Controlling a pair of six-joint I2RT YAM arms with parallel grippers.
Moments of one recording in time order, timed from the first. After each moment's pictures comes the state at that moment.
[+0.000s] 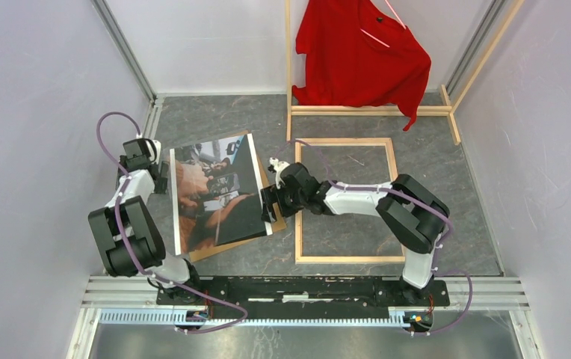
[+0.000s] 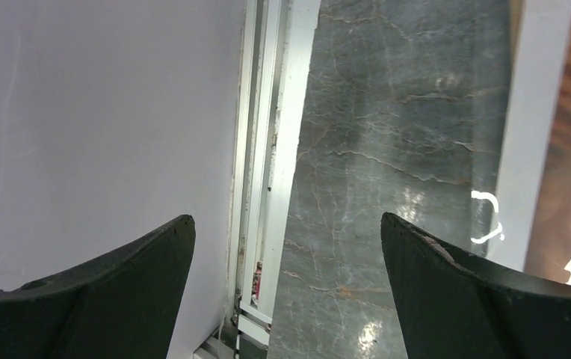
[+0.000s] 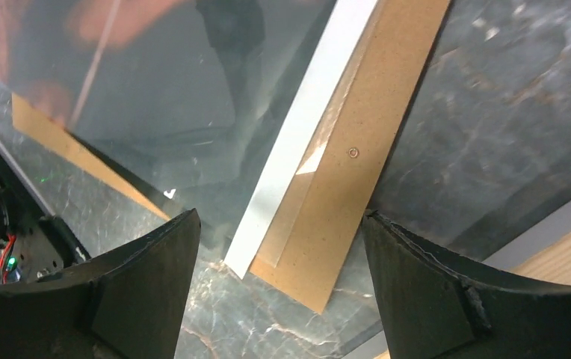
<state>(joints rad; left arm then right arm) 0.37 1.48 0.89 -0.29 -0.31 0.48 0.89 1.88 1.07 0.02 -0.21 0.45</state>
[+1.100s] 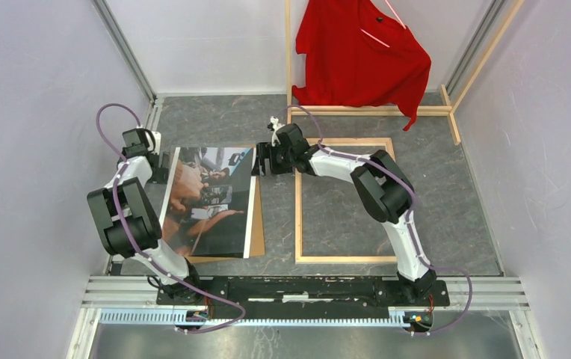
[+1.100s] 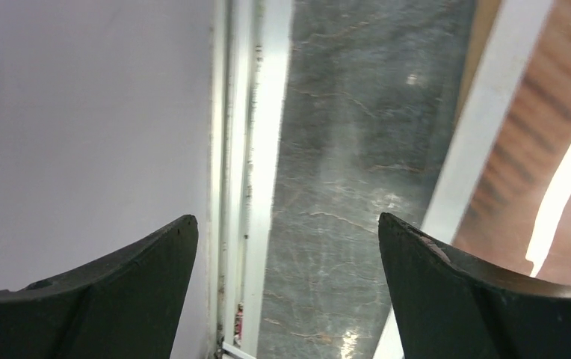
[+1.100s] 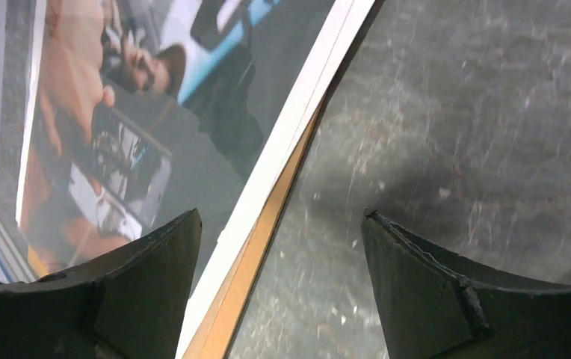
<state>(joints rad) 0.37 1.66 1.03 -0.32 -0.22 0.44 0.72 2.20 1.54 -0.03 -0.27 0.52</state>
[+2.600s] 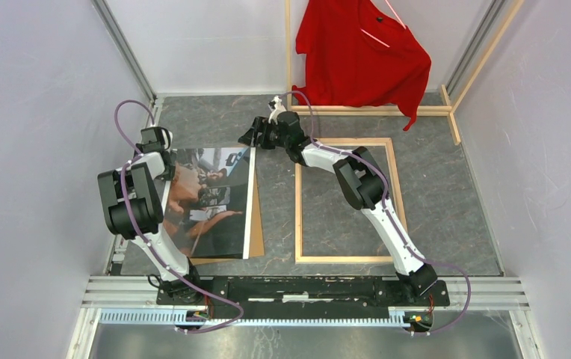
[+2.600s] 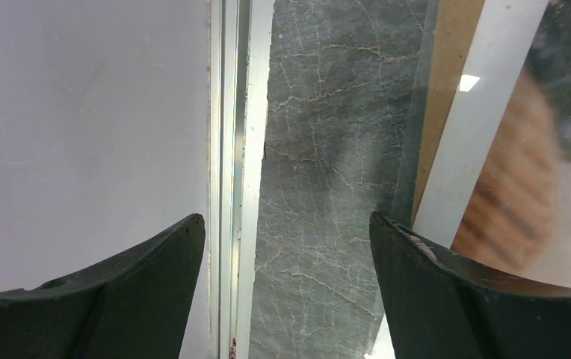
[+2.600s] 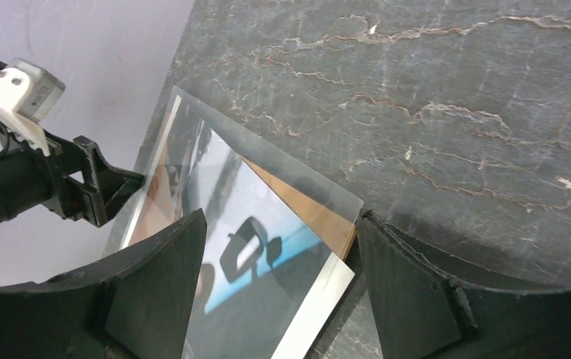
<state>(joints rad) 0.28 1.82 1.06 -0.16 -0.39 0.43 0.64 2.60 1.97 0.35 -0.34 0.71</state>
